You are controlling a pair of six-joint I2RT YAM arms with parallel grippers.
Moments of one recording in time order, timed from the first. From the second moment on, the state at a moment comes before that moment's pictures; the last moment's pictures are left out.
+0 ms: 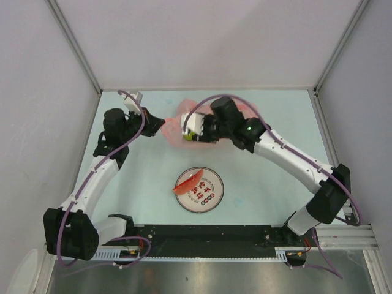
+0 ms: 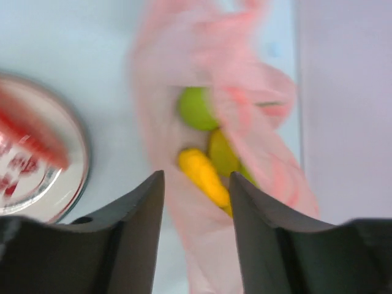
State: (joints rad) left arm -0.14 1.16 0.90 0.04 0.47 -0.31; right arm 0.84 1.58 1.50 -0.59 -0.17 -0.86
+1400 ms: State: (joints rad) left arm -0.12 1.23 1.04 -0.18 0.59 -0.08; right arm 0.62 2.17 1.85 -0.33 -0.29 -0.47
